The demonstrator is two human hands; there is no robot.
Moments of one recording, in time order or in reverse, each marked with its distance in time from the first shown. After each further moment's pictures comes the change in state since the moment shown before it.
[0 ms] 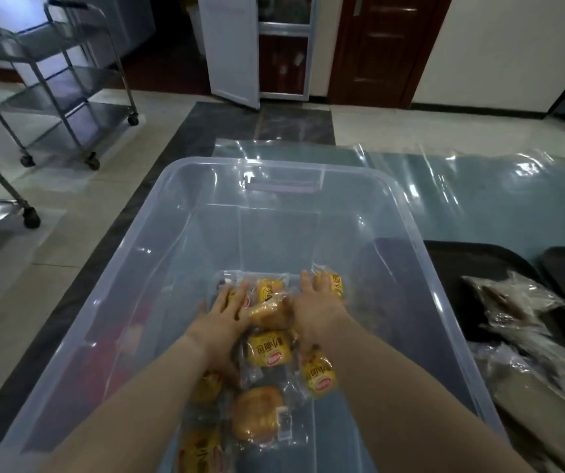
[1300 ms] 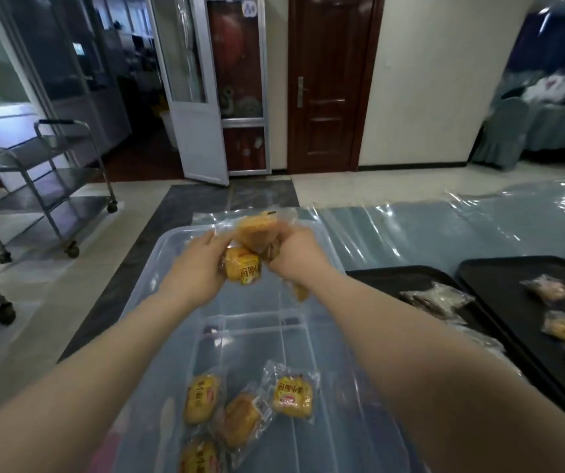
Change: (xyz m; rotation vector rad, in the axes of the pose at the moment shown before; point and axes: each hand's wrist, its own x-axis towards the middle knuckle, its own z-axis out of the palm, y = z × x) left_hand -0.103 0.039 -0.190 -0.346 0.768 0.061; right_hand -0.109 0.026 -0.126 0.757 0.767 -0.010
